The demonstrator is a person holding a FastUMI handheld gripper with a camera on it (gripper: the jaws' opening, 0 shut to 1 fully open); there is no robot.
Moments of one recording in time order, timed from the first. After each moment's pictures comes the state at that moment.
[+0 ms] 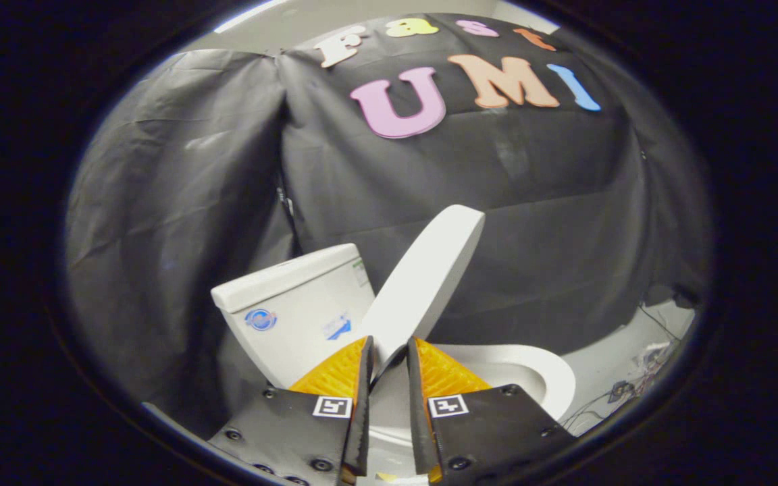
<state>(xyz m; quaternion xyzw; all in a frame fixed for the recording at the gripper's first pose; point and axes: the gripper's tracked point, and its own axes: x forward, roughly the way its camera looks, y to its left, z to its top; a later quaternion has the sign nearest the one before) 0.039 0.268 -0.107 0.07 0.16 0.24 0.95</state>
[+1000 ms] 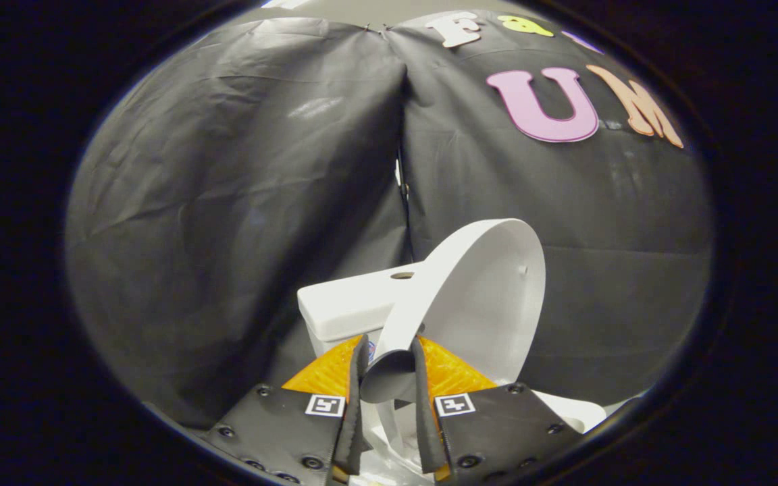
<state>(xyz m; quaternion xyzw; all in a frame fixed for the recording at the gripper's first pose) 0.045 0.442 -0.078 -0.01 0.13 0.44 0.89</state>
